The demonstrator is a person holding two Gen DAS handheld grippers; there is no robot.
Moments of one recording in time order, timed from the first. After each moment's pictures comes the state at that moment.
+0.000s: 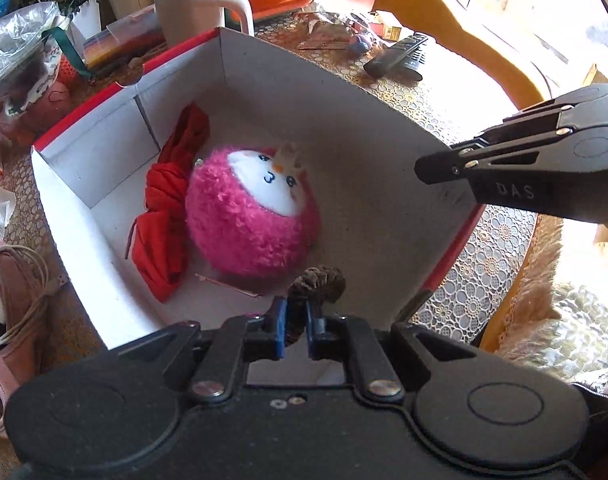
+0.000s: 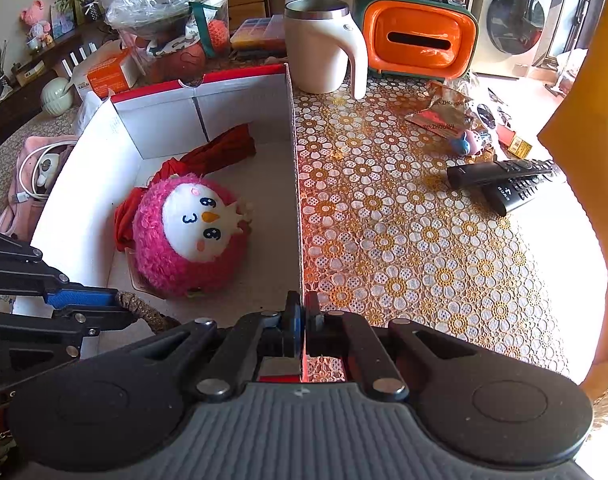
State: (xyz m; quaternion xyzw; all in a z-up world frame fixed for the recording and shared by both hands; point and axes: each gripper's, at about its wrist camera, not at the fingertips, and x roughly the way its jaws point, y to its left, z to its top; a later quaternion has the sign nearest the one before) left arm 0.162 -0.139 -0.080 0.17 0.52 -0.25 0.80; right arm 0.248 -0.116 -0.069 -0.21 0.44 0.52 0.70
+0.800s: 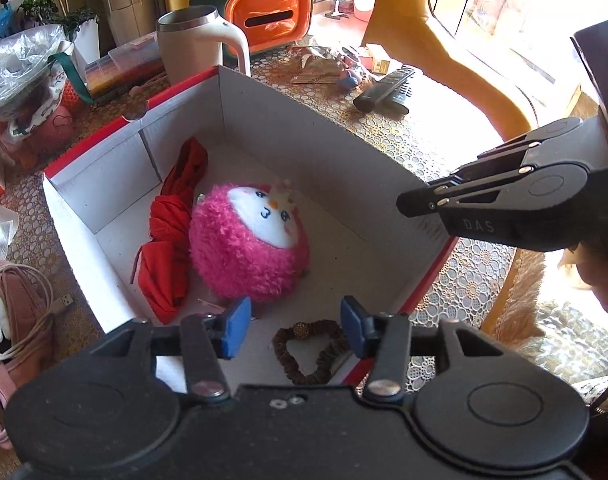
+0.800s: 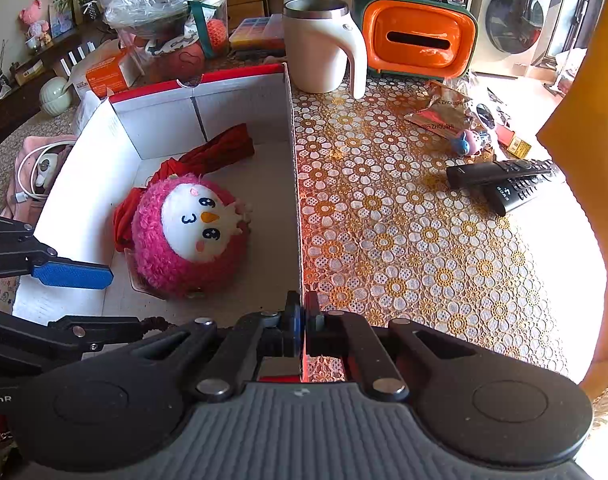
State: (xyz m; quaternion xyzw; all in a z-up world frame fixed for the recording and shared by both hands) left arm 0.156 -0.133 -0.053 0.16 0.48 -0.26 0.82; right arm 0.250 -0.116 -0.070 -0.21 0.44 0.52 0.70
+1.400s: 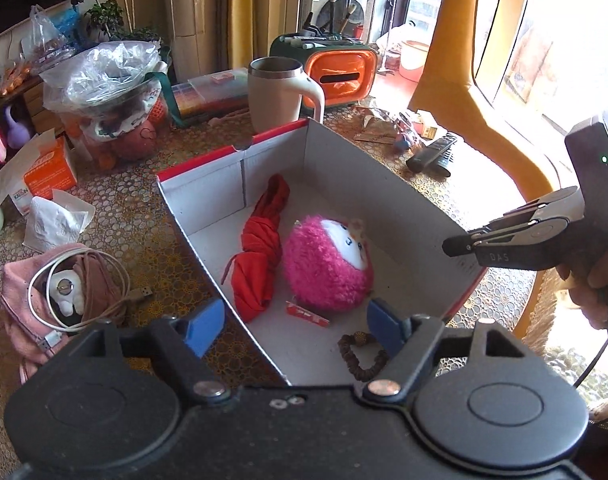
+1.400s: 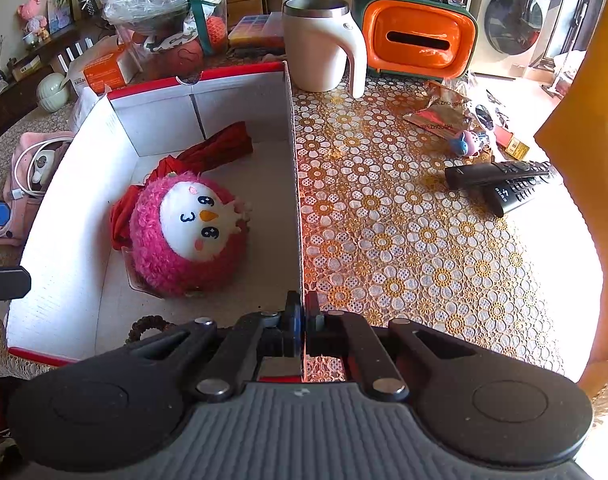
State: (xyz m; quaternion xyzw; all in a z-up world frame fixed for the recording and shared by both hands) left arm 0.142 -0.059 -0.010 0.09 0.43 -0.21 0.87; right arm 0.249 -0.116 -0.071 -0.22 0.44 0.52 0.70
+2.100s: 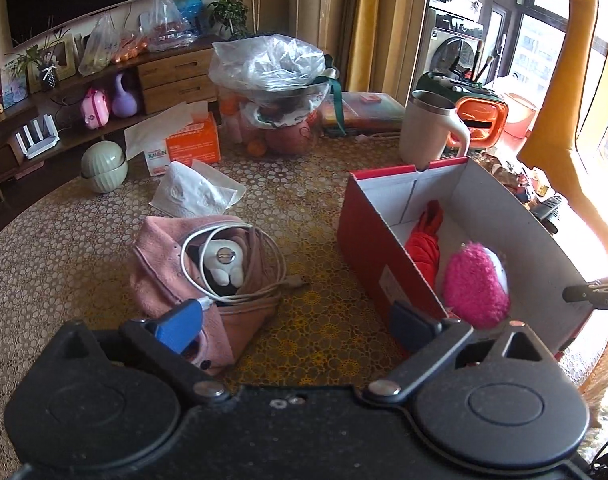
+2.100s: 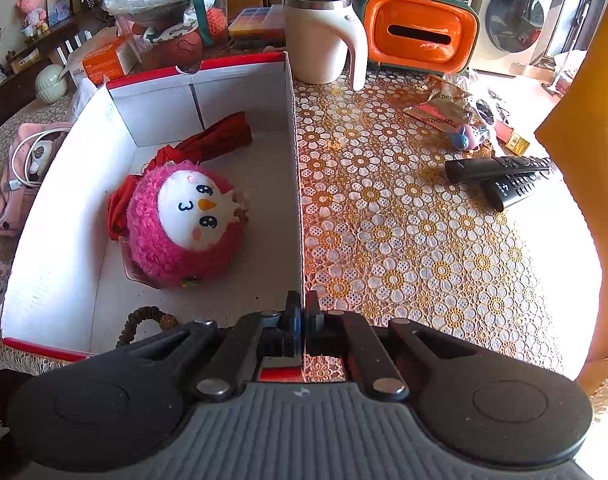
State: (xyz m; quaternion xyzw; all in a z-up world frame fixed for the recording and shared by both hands) left arm 0.153 0.060 -0.005 0.04 0.41 -0.06 0.91; right arm 0.245 -0.117 -0.075 -0.23 0.44 0.52 0.70
